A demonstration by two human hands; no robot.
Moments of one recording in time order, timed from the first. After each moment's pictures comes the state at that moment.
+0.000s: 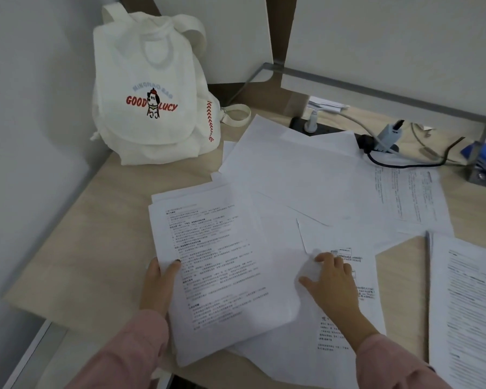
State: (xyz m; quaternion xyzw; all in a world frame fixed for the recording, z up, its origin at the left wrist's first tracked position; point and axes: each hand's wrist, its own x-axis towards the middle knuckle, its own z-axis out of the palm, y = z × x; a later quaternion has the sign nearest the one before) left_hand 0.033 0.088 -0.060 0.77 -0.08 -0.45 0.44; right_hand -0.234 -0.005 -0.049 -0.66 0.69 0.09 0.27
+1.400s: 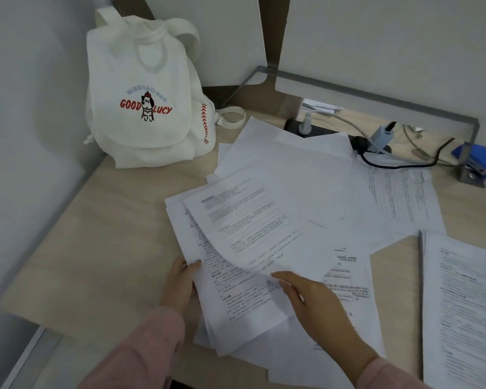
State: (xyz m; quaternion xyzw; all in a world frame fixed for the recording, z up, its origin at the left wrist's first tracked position) left_hand 0.007 0.067 -0.058 0.70 -0.06 -0.55 0.45; right_hand -0.222 0.027 -0.014 -0.78 0.53 -0.02 0.34
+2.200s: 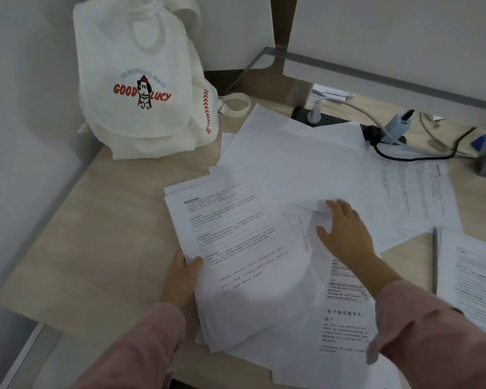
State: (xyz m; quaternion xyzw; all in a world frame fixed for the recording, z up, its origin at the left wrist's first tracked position) left_hand 0.011 0.059 -0.066 0.76 -0.12 -0.51 0.38; right_hand -0.238 -0.092 -0.050 -0.75 0.64 0.06 0.18
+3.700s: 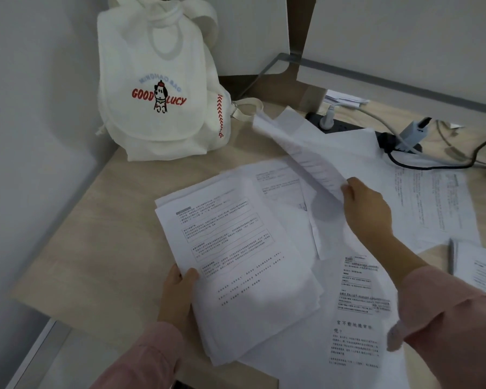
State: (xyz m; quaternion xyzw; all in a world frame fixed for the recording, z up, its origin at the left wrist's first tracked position) left_hand 0.008 0.084 -0.058 0.74 -0.01 -0.48 0.48; right_hand -0.223 -0.133 -0.023 -0.73 0.64 -0.13 0.17
